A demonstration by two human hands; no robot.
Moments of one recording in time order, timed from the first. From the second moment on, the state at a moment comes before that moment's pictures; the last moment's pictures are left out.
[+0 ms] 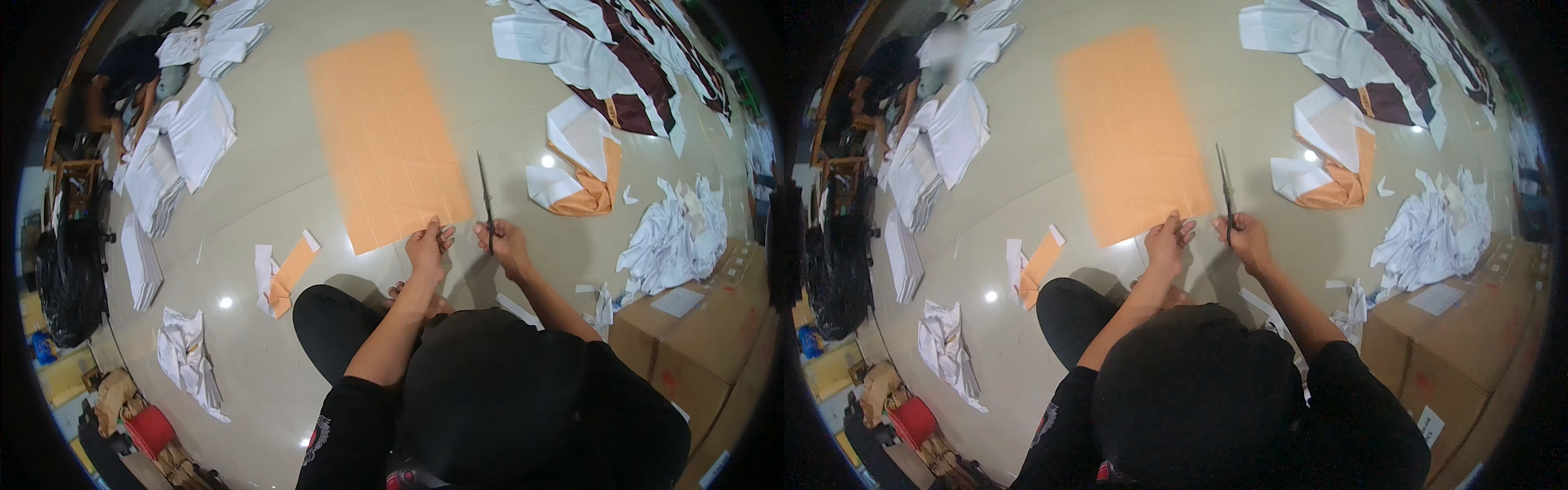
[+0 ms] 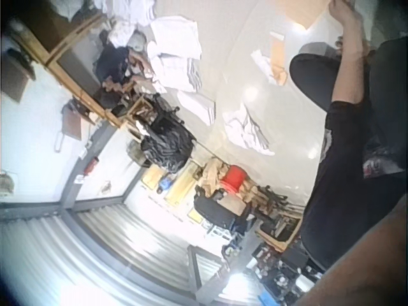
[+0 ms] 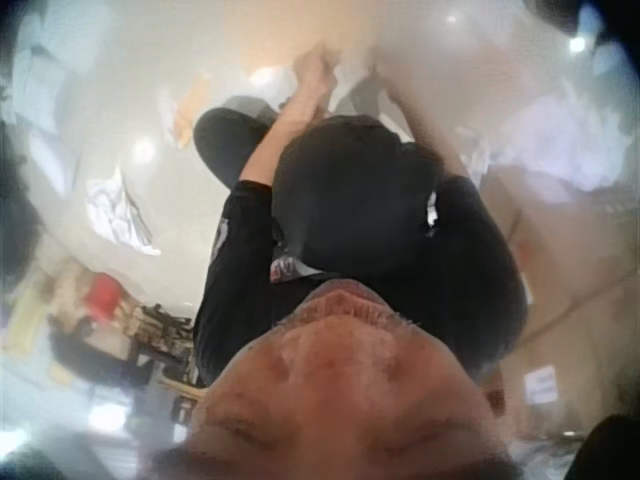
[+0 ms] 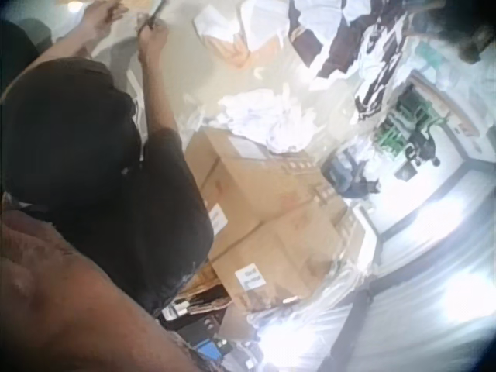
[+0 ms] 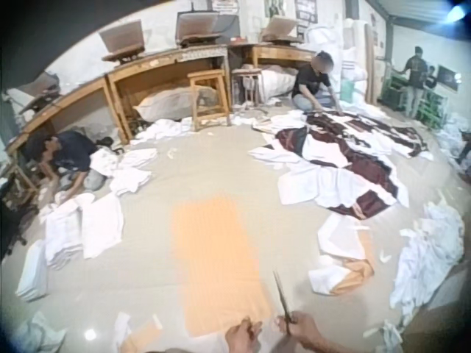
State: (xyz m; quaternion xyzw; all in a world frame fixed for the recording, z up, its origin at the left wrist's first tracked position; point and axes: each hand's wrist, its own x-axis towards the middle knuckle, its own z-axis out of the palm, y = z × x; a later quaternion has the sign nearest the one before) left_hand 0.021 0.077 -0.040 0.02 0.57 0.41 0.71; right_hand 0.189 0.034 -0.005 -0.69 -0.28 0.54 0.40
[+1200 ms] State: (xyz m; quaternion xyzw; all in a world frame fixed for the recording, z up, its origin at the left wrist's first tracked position) left_hand 0.020 0.073 -0.023 0.12 0.62 0.33 0.70; right_hand 0.142 -0.037 -0.001 -0.65 -0.17 0.67 0.30
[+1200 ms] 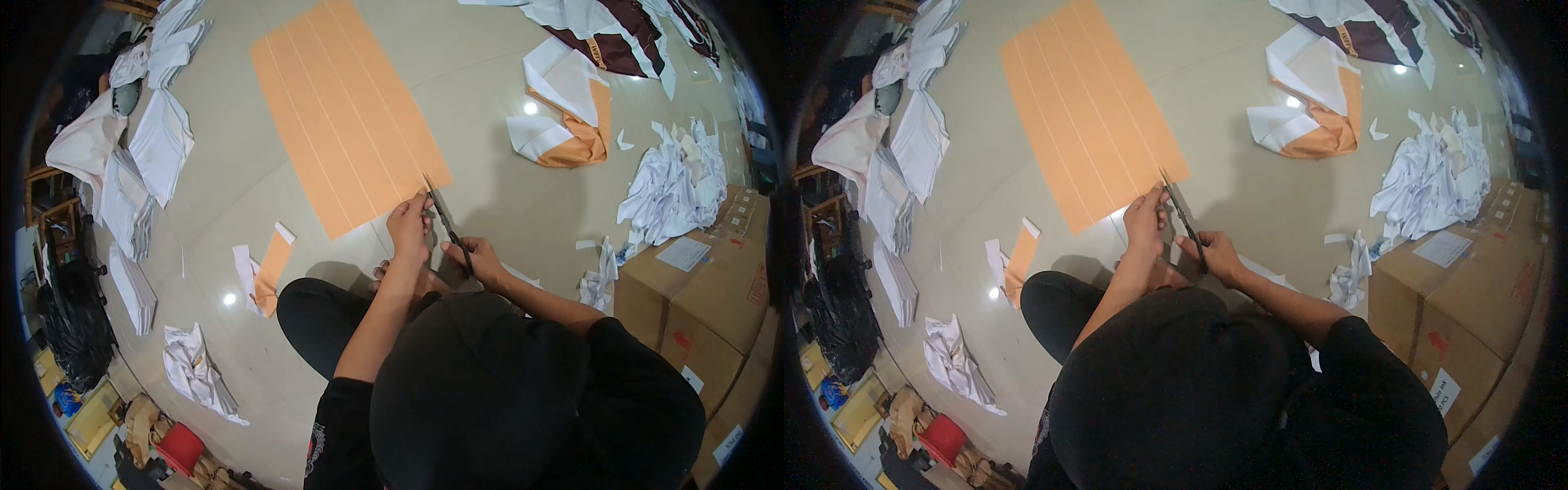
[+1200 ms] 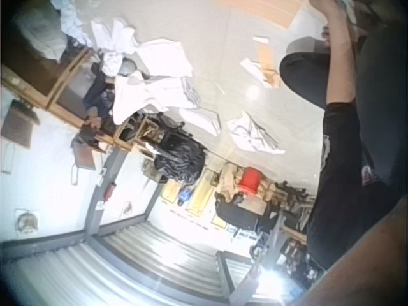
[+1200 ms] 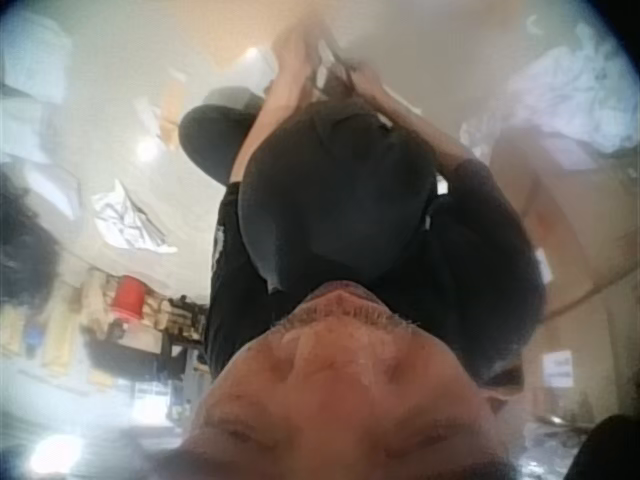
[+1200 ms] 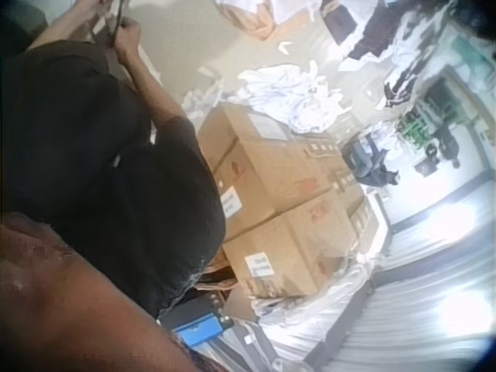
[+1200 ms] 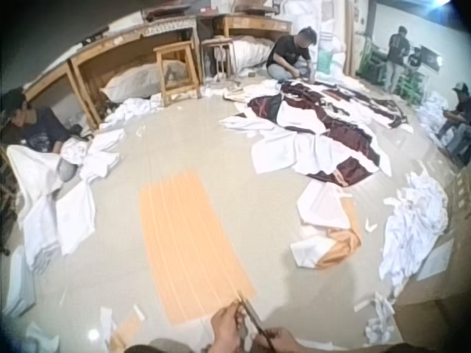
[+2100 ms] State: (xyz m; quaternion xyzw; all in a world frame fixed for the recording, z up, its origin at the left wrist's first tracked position) left_hand 0.023 0.073 -0.018 0.13 0.64 0.31 0.68; right_hand 0.136 -0.032 -0.001 -0.68 -0.16 0.65 0.30
